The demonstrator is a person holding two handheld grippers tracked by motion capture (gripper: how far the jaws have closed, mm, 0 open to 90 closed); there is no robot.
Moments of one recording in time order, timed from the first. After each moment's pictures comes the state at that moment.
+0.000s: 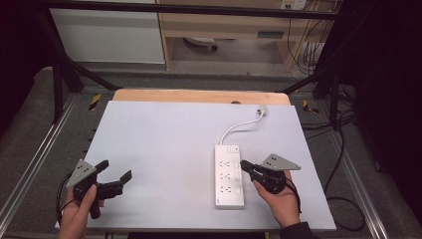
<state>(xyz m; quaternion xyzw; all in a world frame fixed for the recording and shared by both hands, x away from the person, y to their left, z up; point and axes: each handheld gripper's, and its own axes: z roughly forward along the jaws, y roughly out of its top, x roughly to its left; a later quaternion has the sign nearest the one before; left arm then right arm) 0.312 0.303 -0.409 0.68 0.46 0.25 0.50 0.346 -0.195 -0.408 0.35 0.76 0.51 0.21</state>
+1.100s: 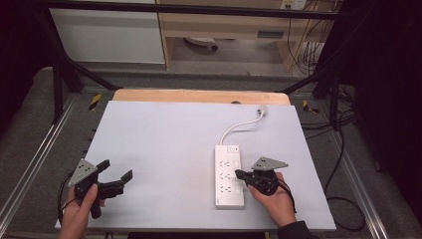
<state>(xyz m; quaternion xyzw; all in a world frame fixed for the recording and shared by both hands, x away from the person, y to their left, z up) 0.314 0.302 -0.410 0.69 0.46 0.25 0.50 0.354 -0.185 -0.433 0.36 0.80 0.46 0.14</state>
